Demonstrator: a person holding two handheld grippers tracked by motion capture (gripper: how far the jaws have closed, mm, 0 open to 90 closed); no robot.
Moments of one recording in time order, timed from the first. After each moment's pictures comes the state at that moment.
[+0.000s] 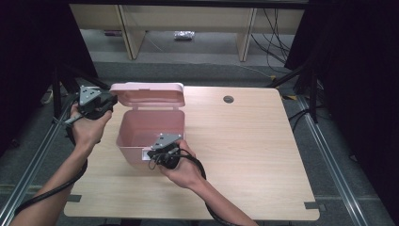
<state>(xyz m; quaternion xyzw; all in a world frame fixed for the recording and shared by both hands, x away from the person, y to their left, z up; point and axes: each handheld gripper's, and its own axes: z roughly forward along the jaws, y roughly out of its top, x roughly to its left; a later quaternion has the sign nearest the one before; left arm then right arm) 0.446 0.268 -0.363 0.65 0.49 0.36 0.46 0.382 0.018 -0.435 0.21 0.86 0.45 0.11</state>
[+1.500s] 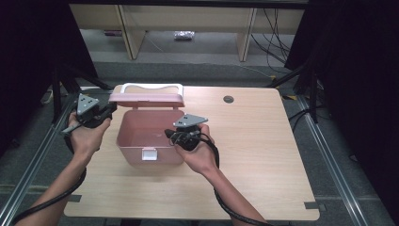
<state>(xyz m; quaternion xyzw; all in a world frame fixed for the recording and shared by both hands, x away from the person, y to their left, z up) 0.426 0.270 -0.375 0.64 0.49 0.35 0.47 0.410 -0.031 -0.398 0.29 0.81 0.49 0.14</state>
